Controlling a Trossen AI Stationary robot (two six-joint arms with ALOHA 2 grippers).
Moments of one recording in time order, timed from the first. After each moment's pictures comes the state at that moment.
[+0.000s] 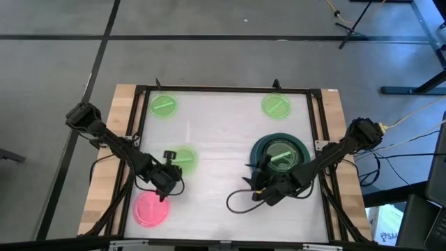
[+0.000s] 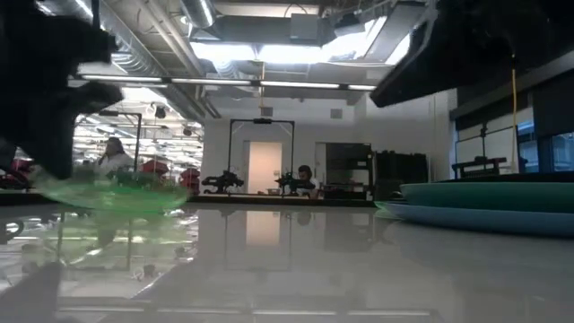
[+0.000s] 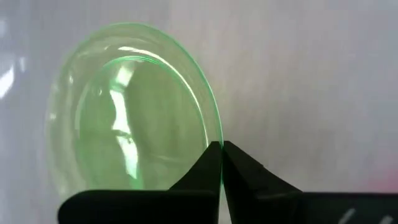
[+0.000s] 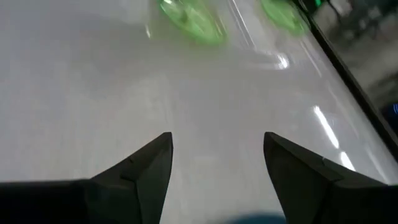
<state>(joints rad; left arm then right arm) -0.58 1.37 0.70 -0.64 -0.35 -0.40 0.58 1.60 0.93 -0.19 0.78 0.28</state>
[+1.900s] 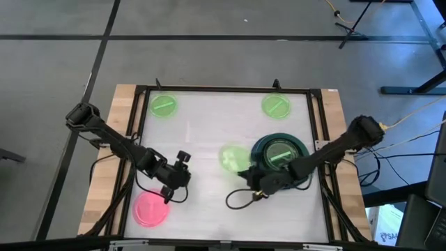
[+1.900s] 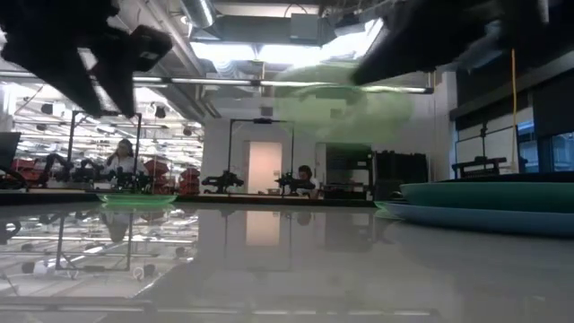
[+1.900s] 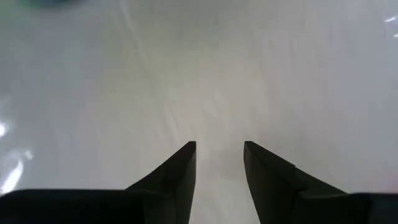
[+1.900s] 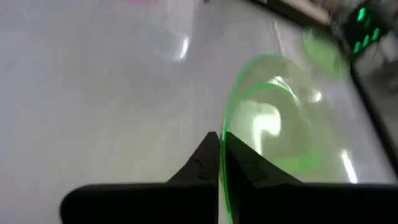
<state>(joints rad) -0.51 1.37 0.87 -0.58 -0.28 -0.02 0.51 1.56 0.94 -0.08 0.56 -0.04</state>
